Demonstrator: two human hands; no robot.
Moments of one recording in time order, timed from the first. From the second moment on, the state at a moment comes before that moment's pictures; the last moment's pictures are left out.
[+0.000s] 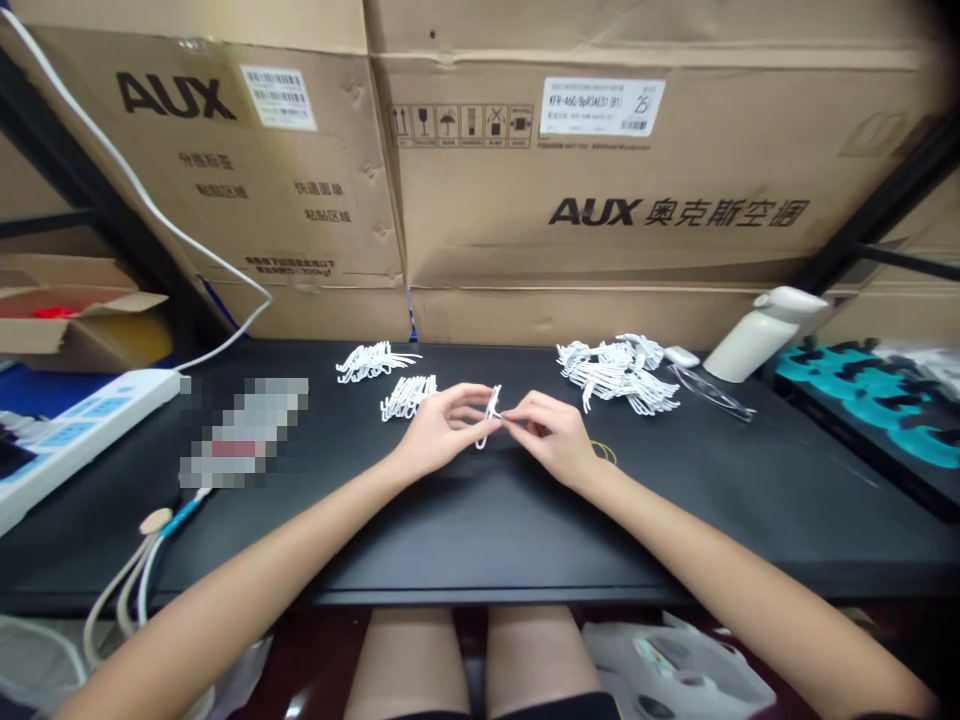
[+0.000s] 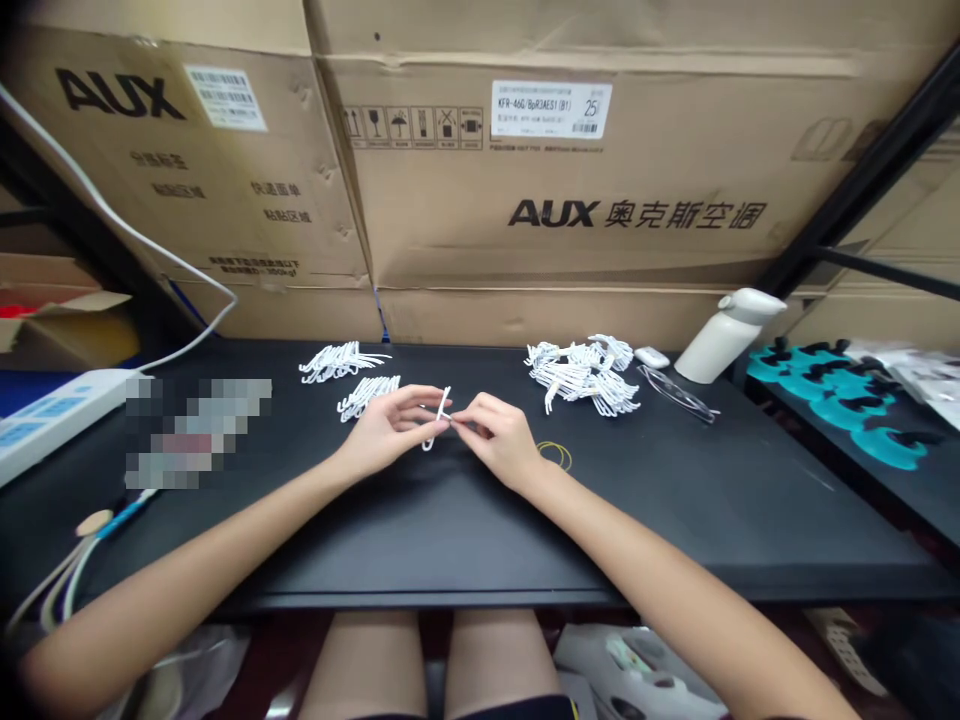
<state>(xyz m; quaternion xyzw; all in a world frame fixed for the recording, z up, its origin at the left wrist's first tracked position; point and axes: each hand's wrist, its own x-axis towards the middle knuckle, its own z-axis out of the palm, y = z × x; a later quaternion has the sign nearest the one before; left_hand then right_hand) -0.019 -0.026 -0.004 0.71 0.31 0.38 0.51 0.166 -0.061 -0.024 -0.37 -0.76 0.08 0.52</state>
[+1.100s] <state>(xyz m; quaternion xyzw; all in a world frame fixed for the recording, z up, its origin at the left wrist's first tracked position) -0.067 0.035 -0.004 0.74 0.38 0.40 0.39 0.148 0.019 -0.035 -0.51 -0.71 0.31 0.36</state>
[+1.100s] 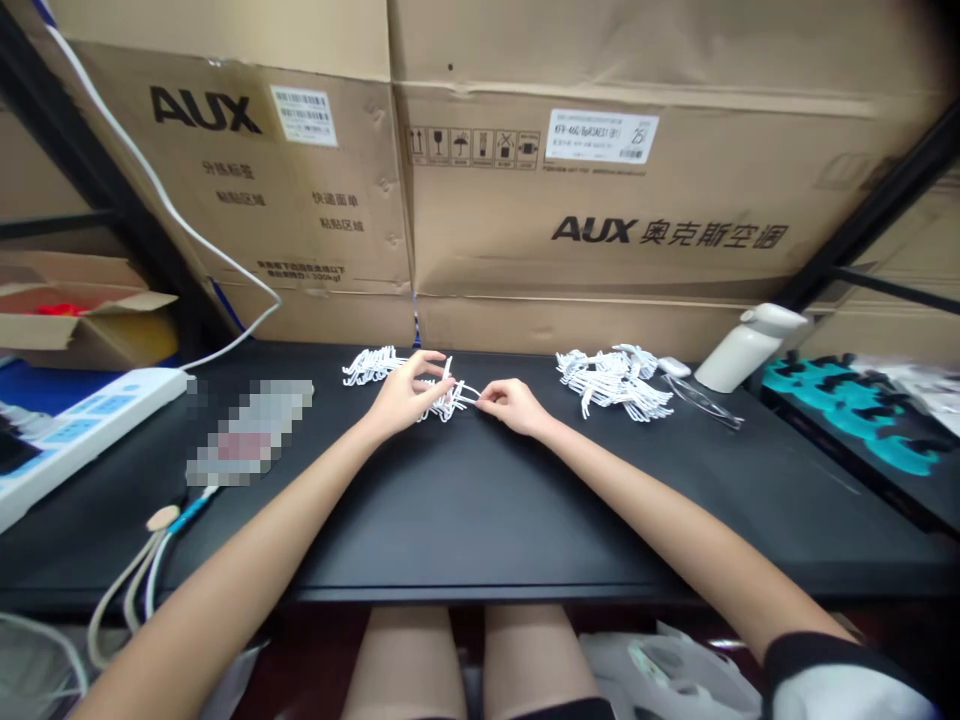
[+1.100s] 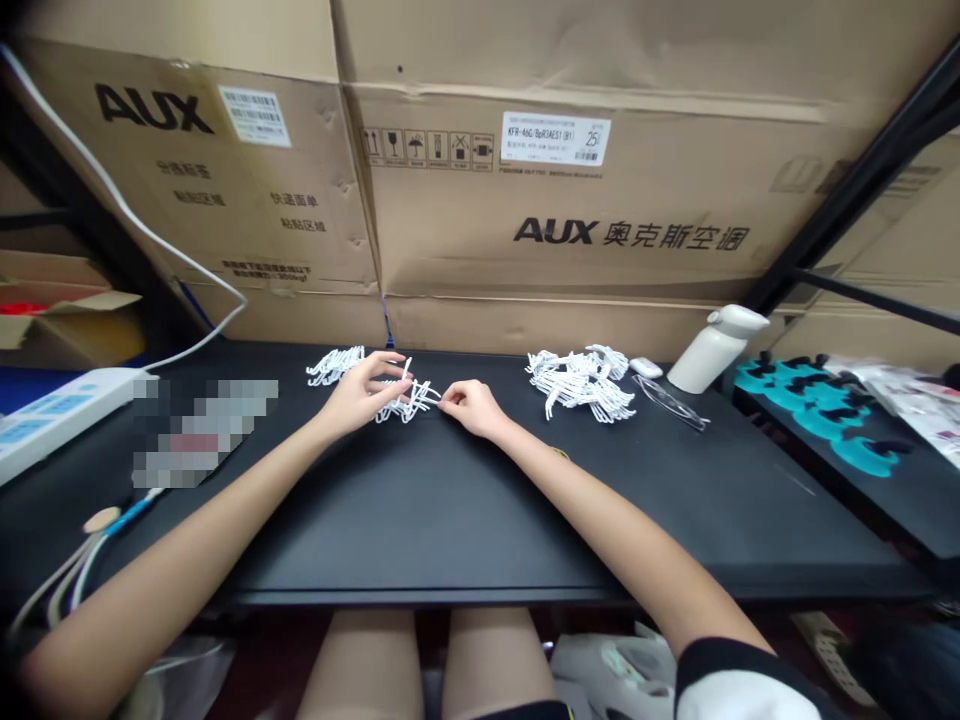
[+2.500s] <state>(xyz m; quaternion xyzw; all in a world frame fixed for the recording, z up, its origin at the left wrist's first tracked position) -0.049 0.013 0.002 0.71 0.33 0.40 0.49 0.185 -0.011 -0.012 -0.42 -0.69 0.29 0.52</state>
